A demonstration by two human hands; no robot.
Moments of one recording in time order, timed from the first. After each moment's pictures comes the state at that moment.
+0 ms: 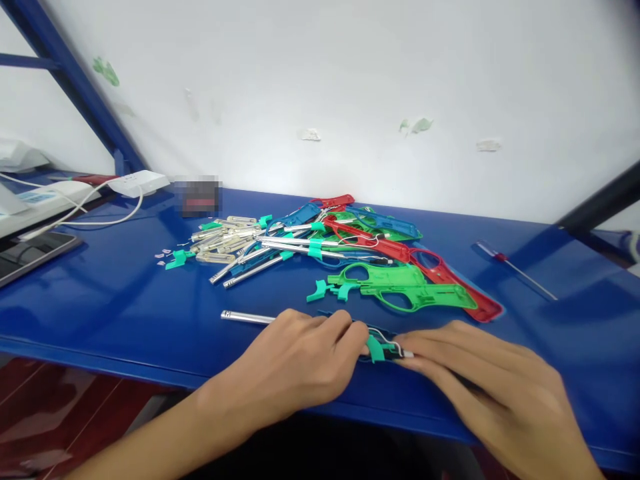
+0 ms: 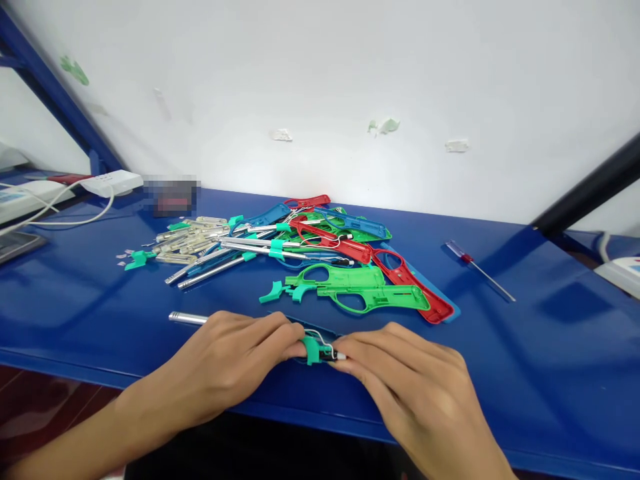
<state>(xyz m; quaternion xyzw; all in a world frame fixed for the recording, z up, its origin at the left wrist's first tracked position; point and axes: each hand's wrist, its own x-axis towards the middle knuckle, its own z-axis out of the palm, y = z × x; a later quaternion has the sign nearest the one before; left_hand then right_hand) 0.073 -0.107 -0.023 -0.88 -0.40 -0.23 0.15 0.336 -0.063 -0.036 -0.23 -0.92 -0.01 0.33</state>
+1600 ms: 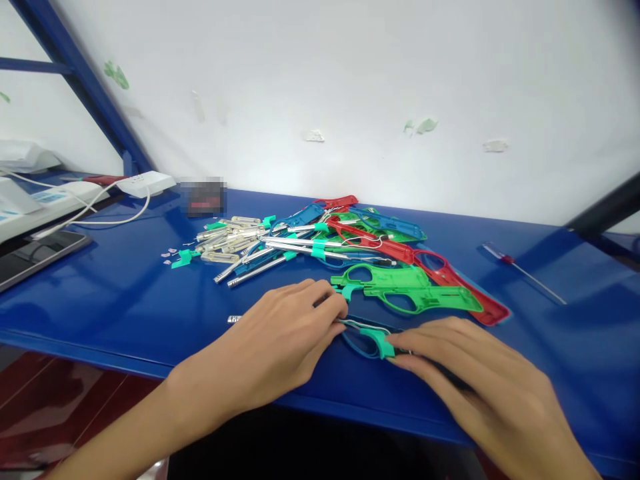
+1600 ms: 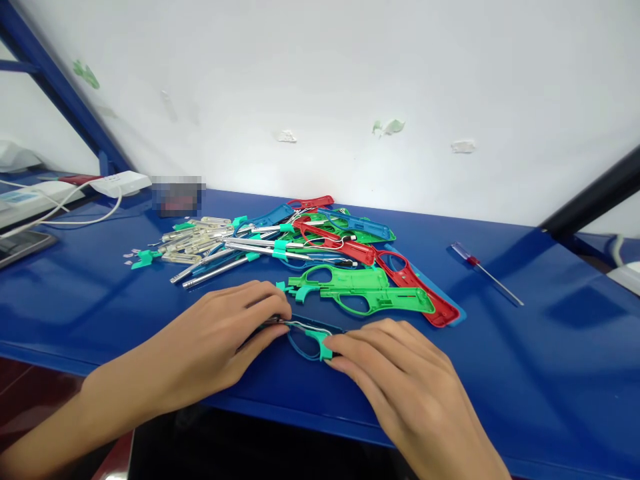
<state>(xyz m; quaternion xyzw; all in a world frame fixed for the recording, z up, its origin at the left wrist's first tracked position) 0.053 -0.105 0.001 -0.86 -0.48 -0.15 -0.03 0.327 -0.067 -0.033 -0.26 -0.92 0.00 0.30</state>
